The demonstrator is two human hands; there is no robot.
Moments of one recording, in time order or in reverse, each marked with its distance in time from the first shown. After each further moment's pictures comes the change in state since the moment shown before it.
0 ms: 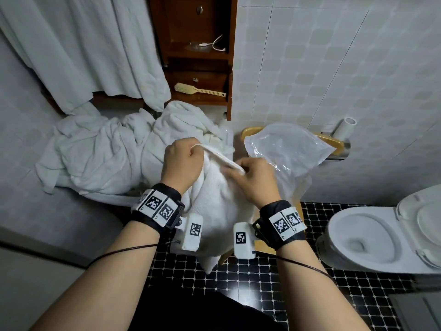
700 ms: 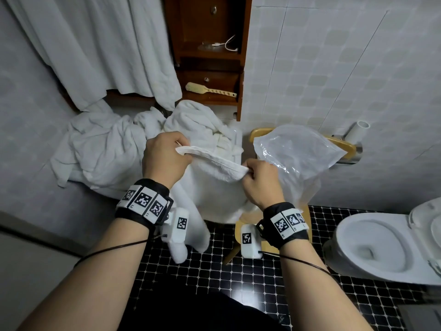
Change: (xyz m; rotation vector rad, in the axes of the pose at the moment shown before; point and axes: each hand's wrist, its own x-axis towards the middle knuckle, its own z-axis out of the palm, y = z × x) left_hand 0.004 -0.025 -0.046 0.181 0.075 -0.121; right_hand 0.002 0.003 0.011 -0.164 -0.009 -0.131
